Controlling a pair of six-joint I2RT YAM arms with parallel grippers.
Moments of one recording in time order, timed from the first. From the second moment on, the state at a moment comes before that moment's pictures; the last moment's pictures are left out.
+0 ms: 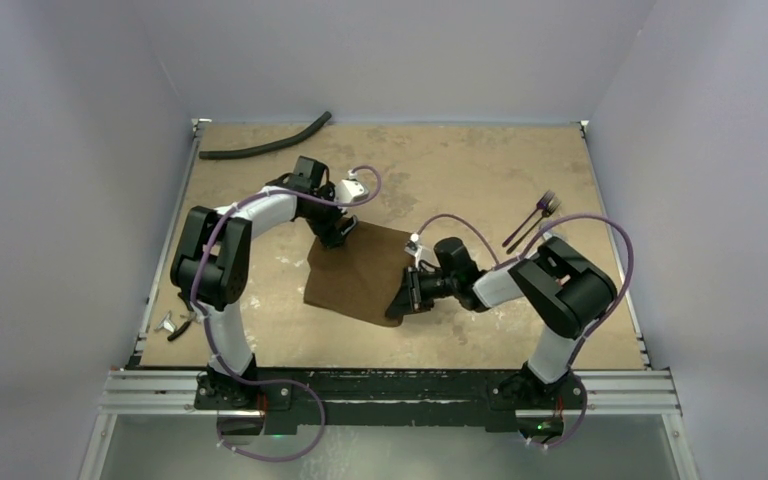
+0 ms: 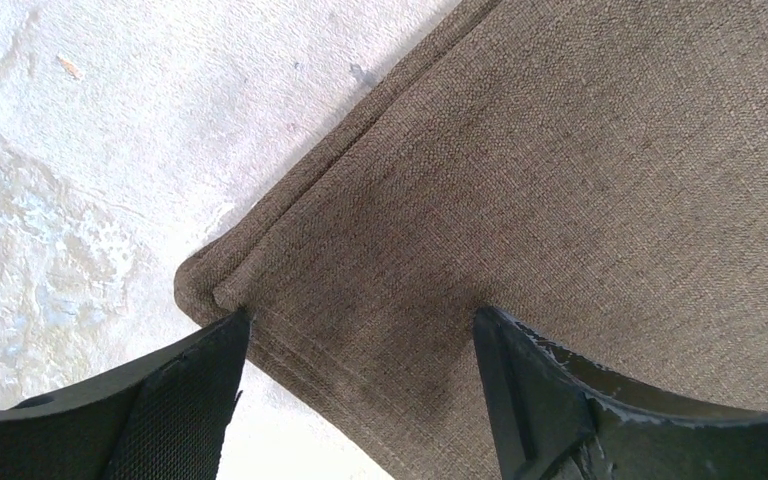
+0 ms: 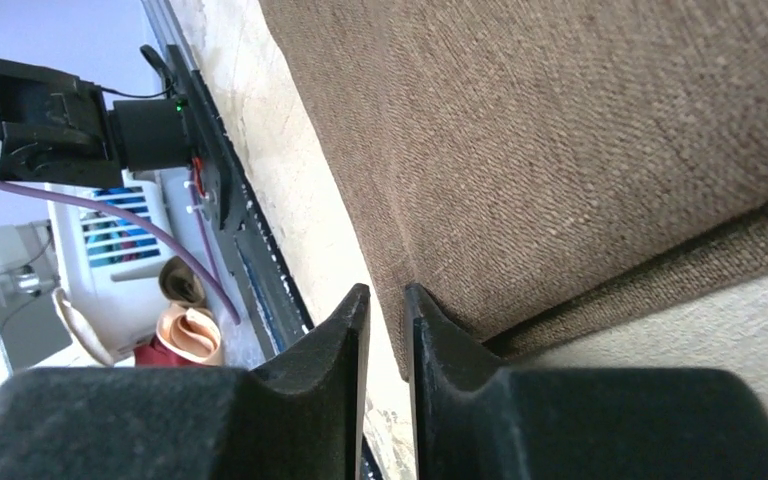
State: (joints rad) left arm -0.31 1.90 1.24 -0.42 0.36 0.60; right arm 0.63 1.77 0.52 0.55 -0.78 0.74
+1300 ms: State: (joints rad) left arm -0.22 1.21 0.68 -0.74 0.56 1.50; right arm 0.78 1.28 0.83 -0.18 0.18 -0.14
